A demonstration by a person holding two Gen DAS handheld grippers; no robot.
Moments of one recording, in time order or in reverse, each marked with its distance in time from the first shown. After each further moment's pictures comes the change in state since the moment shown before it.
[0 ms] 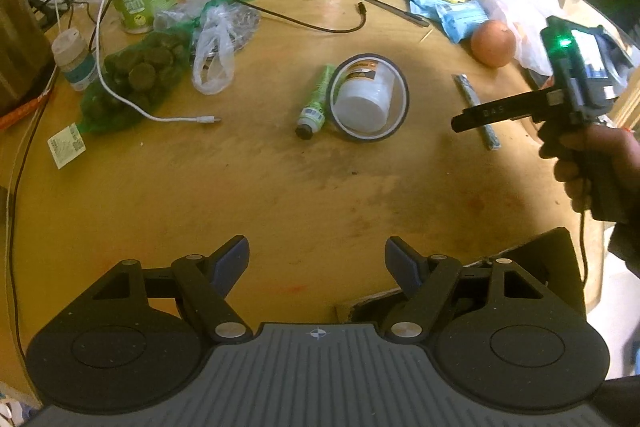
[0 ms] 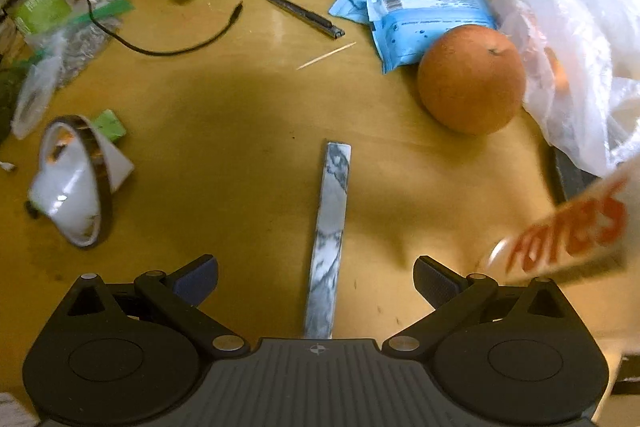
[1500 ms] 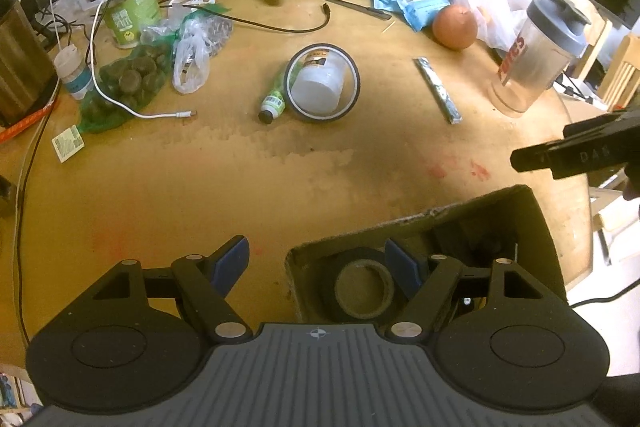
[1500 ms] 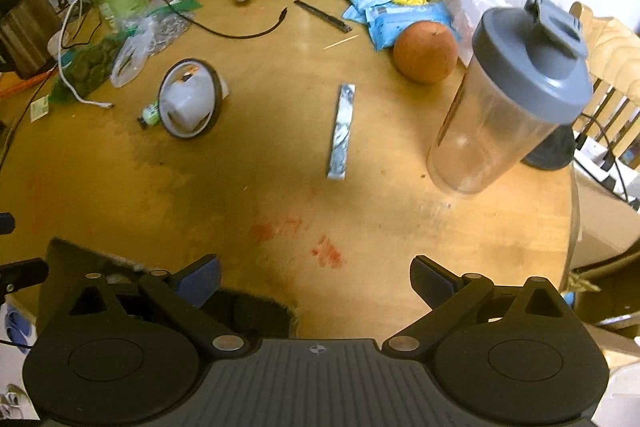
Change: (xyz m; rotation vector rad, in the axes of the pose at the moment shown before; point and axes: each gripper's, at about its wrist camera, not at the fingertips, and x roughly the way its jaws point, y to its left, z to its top) left arm -0.028 -0.048 -0.034 0.068 -0.042 0.030; right arm -0.144 0.007 -0.097 -0.014 -0.032 0.031
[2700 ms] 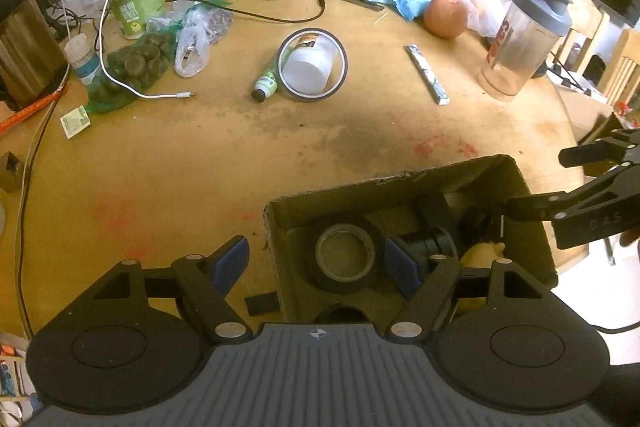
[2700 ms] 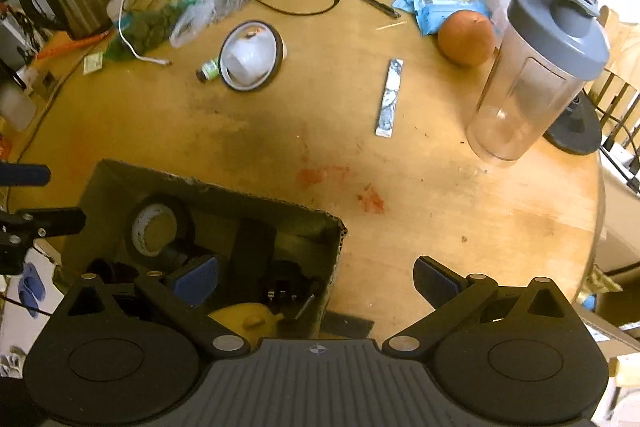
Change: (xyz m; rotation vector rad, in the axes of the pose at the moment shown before) left arm -0.015 -0.022 -0.031 -0.010 -0.011 0.028; right arm -0.018 0.018 -0.062 -0.102 -0.018 0.090
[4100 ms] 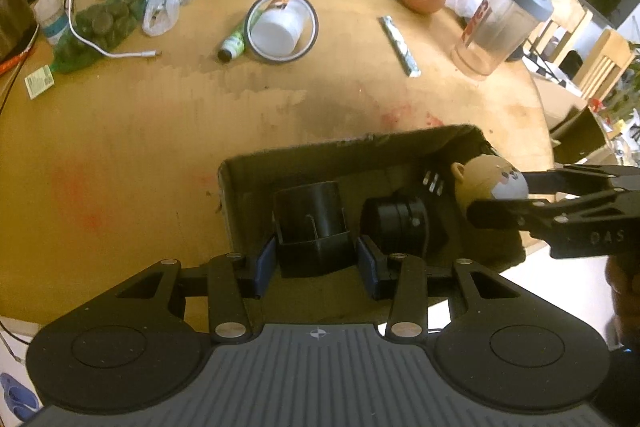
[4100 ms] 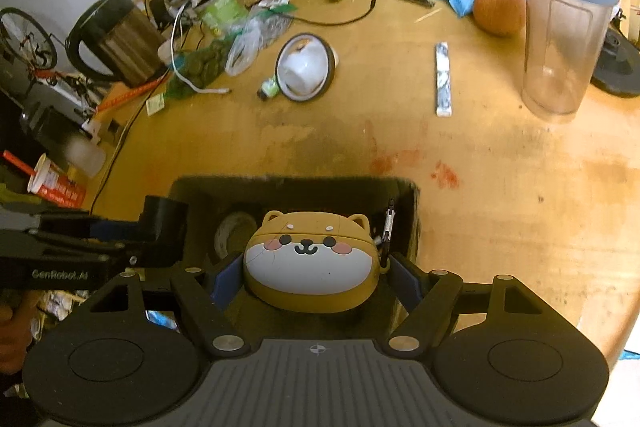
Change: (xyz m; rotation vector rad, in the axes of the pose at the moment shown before) left arm 0.010 -0.002 -0.011 -0.044 0.090 -0.117; right arm -0.007 -0.003 -0.032 0.158 -0.067 0.280
